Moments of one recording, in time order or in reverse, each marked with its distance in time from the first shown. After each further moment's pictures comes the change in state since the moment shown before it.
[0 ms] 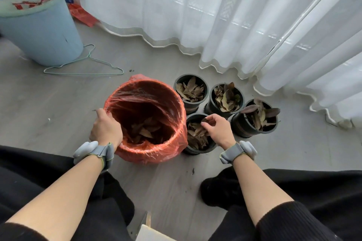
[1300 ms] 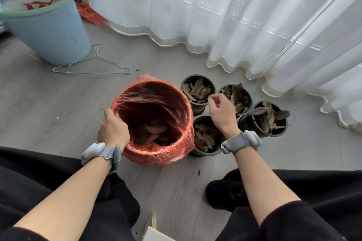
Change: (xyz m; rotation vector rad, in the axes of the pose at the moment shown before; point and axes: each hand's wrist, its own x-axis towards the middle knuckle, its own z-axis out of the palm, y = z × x) left_hand 0.001 0.002 0.001 -0.013 0.011 0.004; right_hand 0.015 -0.067 -0.014 0.120 0.166 -0.111
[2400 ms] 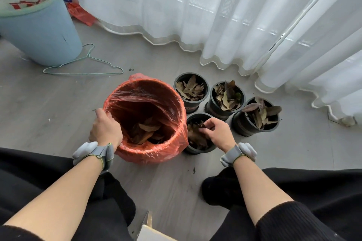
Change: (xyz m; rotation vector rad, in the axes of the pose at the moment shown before) left_hand 0.000 -0.001 0.000 0.030 0.006 -0.008; right_hand -0.027 0.086 0.010 -0.151 -0.236 0.062
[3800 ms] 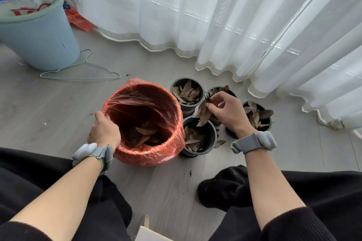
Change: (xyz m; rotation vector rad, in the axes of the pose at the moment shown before) left_hand -0.002 0.004 -0.003 -0.024 -0.022 0.019; right_hand -0.008 -0.074 -0.089 -0.028 0.233 -0.254
